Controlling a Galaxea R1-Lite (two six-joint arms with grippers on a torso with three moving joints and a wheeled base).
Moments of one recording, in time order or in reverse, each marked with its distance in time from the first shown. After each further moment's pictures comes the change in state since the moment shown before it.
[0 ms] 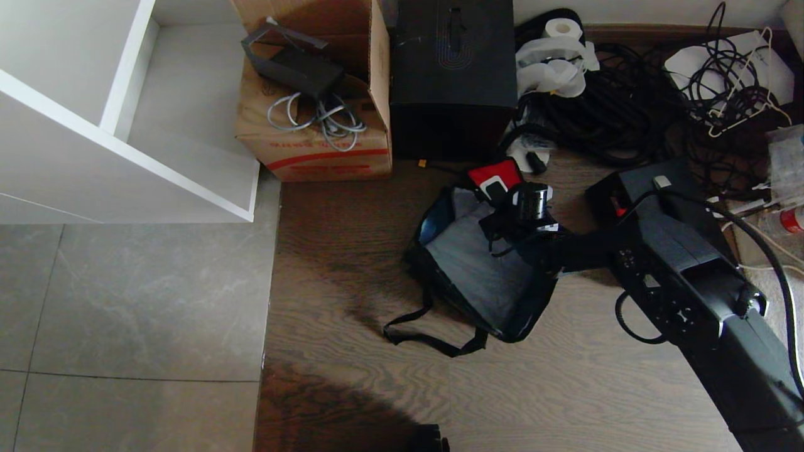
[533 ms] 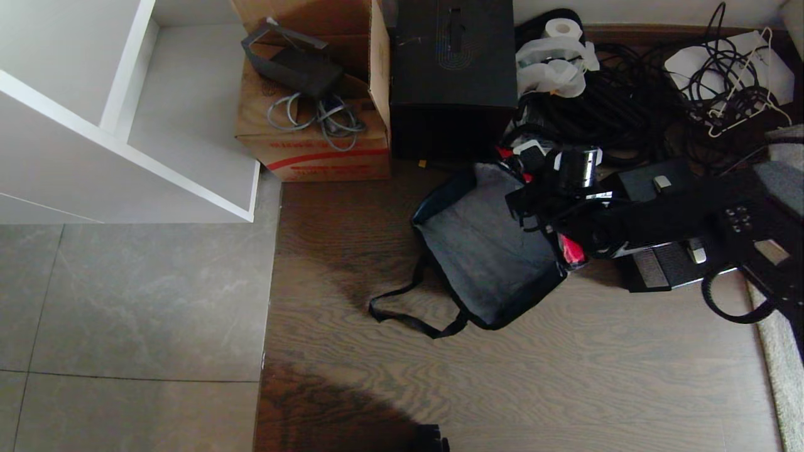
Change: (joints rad) left arm -0.001 0.000 0.000 0.000 0.000 0.000; right arm -0.009 -0.367 0.359 0.022 0.005 0.087
